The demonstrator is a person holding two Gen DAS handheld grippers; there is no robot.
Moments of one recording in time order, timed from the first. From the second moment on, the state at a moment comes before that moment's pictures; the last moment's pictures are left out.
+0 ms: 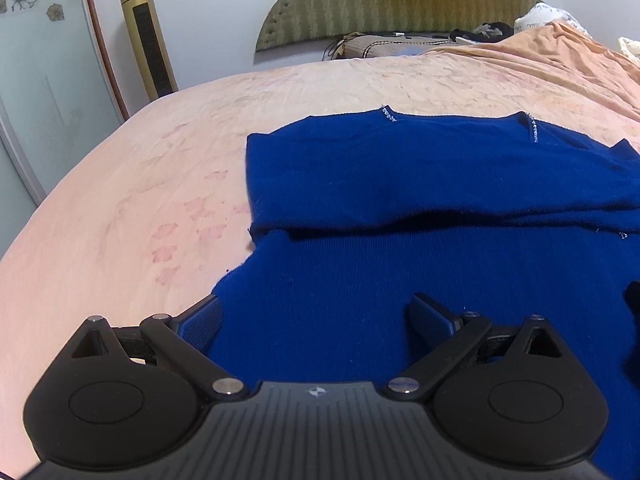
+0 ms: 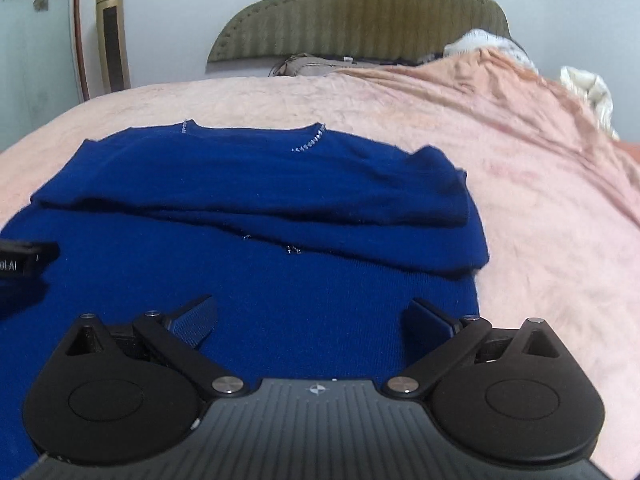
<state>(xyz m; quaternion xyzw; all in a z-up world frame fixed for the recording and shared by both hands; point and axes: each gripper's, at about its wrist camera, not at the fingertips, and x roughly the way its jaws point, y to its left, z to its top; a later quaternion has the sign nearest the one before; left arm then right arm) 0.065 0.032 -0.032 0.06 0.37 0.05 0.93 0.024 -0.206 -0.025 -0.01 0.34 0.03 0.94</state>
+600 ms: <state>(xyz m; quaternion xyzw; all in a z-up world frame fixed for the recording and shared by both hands) 0.055 0.040 -0.039 0.02 0.34 0.05 0.94 0.012 -0.219 -0.017 0.02 0.30 0.01 0.95</state>
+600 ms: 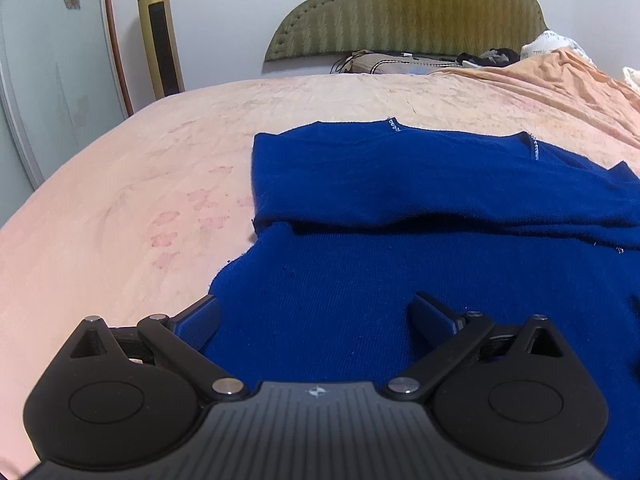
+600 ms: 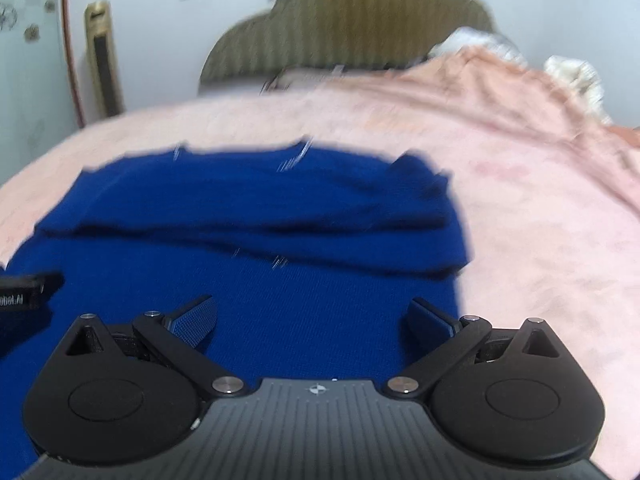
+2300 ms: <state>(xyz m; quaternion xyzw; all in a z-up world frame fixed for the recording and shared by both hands) 0.001 0.105 -0.019 -0.02 0.40 -0.13 0.91 -0.083 -0.246 -0.016 0.03 0.35 0.14 0.93</state>
